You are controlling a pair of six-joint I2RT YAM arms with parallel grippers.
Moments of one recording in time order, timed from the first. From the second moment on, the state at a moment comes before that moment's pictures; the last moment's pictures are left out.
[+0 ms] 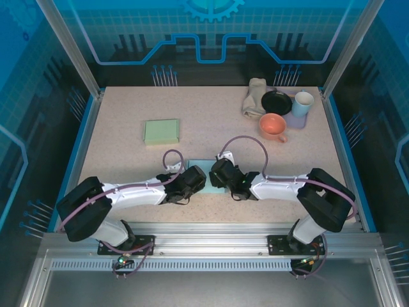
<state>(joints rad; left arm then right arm) -0.89 1.46 0.70 -0.32 -0.32 -1.37 0.91 1.56 0.72 -0.06 0.40 0.54</state>
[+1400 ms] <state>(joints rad) -0.86 1.51 0.70 -0.23 -0.37 -1.37 0.93 1.50 0.59 0.05 0.29 0.65</state>
